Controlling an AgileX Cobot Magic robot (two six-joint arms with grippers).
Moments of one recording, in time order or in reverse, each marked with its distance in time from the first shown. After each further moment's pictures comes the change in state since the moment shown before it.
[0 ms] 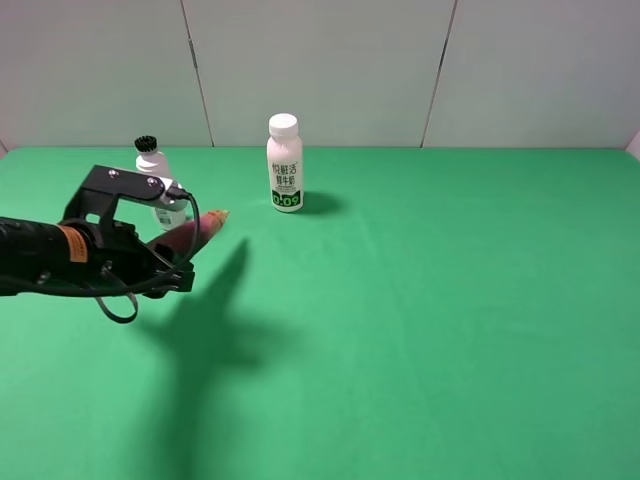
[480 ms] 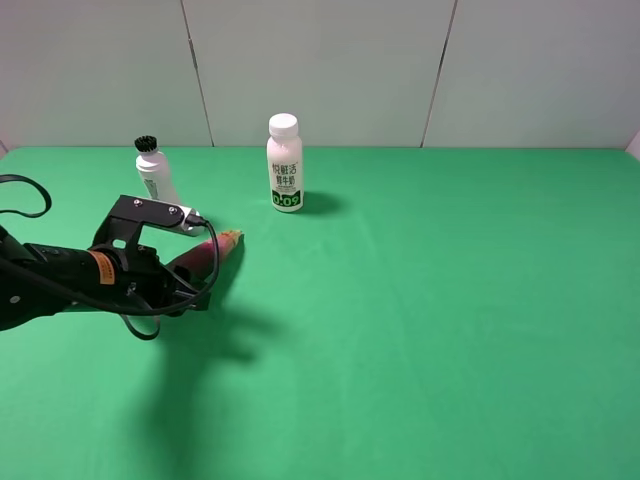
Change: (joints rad) left arm 0.000 0.176 0.004 0.000 -0.186 0.000; right arm 0.000 0.000 0.000 0.000 0.000 0.000
